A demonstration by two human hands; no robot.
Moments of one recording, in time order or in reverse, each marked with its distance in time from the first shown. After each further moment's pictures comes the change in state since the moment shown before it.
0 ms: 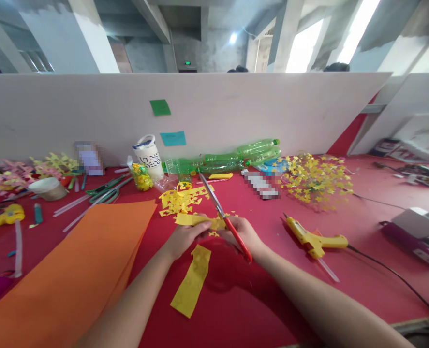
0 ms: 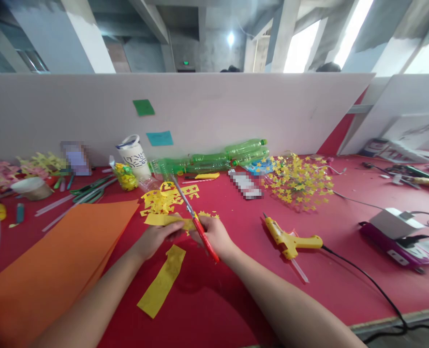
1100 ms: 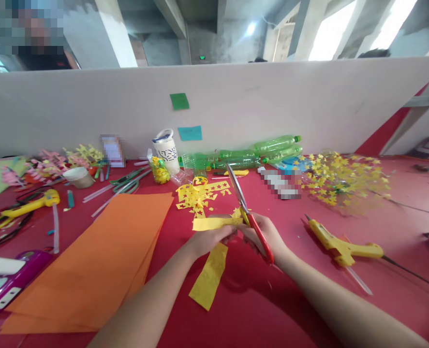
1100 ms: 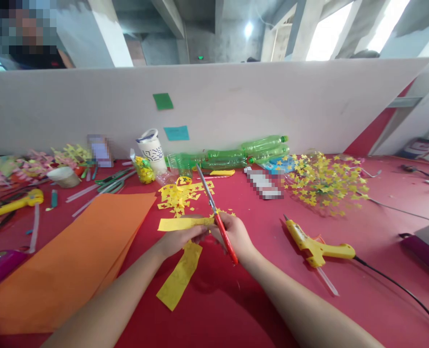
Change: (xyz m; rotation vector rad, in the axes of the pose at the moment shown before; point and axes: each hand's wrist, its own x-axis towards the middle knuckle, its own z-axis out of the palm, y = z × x) left_hand -0.004 0.002 0.010 -0.001 -0.215 -0.011; right_hand -0.003 0.003 0.005 0.004 0.120 0.051
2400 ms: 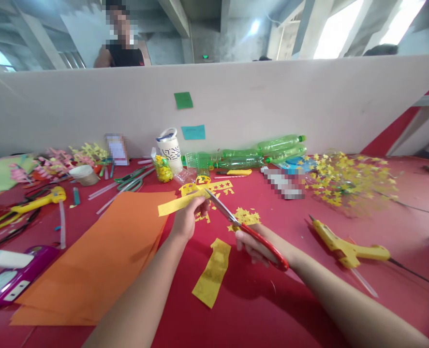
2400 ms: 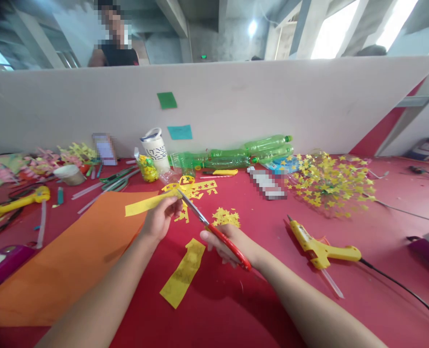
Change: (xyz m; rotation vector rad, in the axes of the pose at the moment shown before) left_hand 0.007 0.007 -0.035 -0.626 0.635 0.282; right_hand -0.010 -0.014 -0.013 -0.225 -0.462 0.052
